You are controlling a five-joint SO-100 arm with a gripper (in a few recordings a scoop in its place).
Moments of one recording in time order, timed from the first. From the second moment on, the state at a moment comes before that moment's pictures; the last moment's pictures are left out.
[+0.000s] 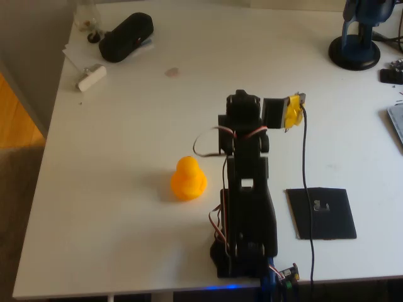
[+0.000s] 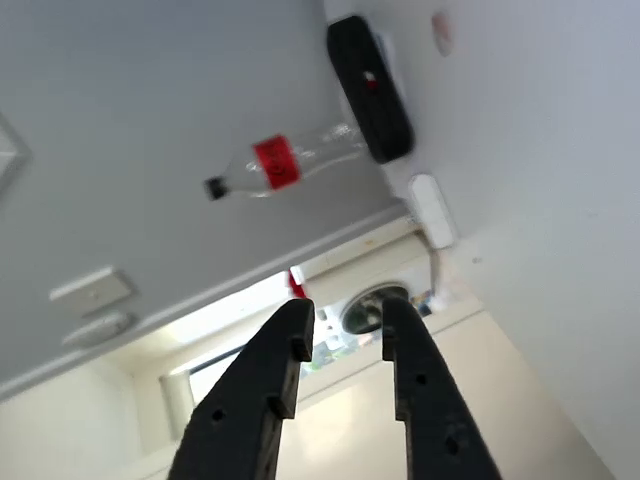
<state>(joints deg) 4.7 162.6 129.8 55.8 -5.8</state>
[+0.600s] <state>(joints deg) -2.4 152.1 122.9 66.7 -35.9</state>
